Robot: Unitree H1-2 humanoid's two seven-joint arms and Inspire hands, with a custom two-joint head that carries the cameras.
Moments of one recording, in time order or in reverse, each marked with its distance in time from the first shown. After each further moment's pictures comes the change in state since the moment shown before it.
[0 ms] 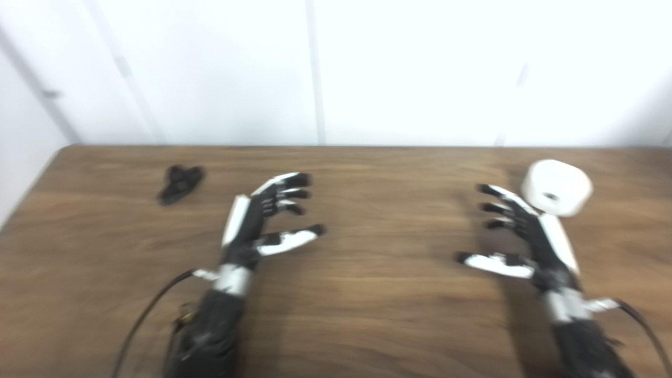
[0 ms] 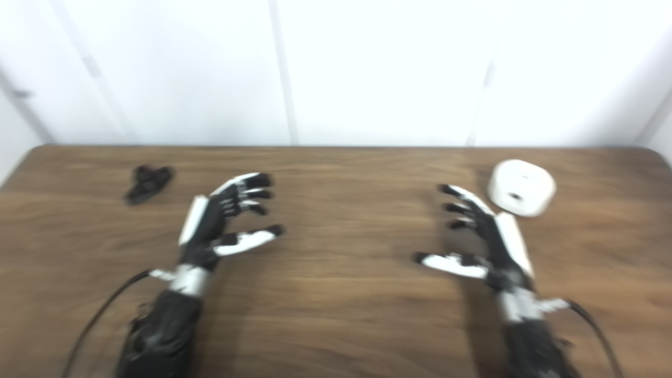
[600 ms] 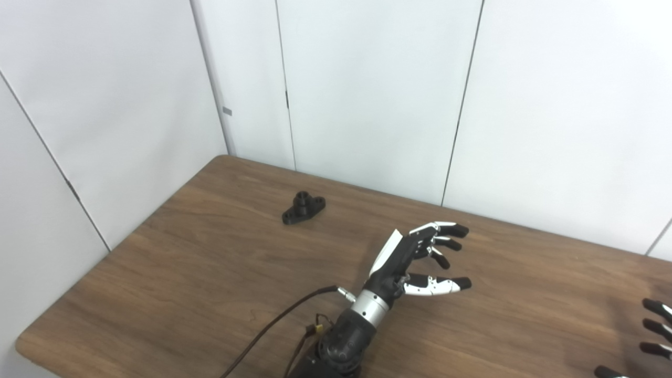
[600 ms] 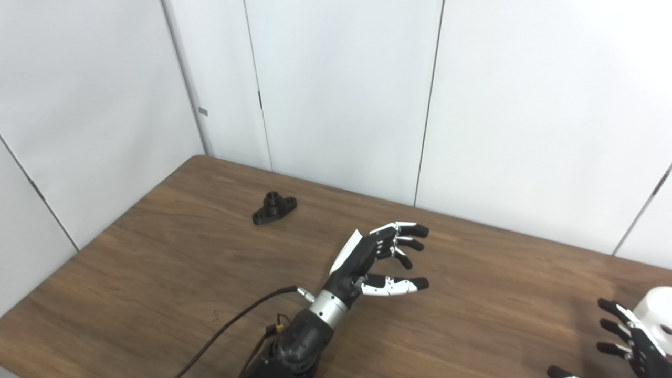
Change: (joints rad) left arm -0.082 -0.075 -0.041 0.129 0.028 -0.061 0.052; right arm -0.001 -0.017 -0.019 0.019 0.009 -0.001 0.001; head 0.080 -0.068
